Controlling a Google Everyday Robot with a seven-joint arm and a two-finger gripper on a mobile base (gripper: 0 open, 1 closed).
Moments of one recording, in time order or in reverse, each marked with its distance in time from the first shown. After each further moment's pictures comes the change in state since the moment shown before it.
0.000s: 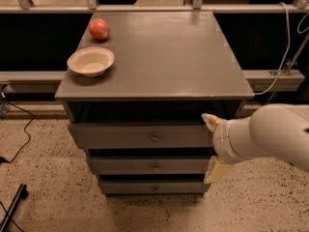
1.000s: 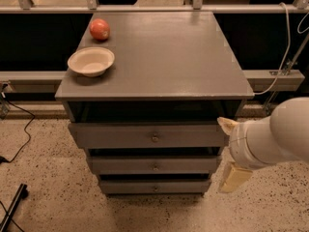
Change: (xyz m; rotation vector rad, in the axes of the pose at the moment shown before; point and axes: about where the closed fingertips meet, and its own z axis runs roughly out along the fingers) arm 0.014 0.018 -0.043 -0.049 0.072 0.071
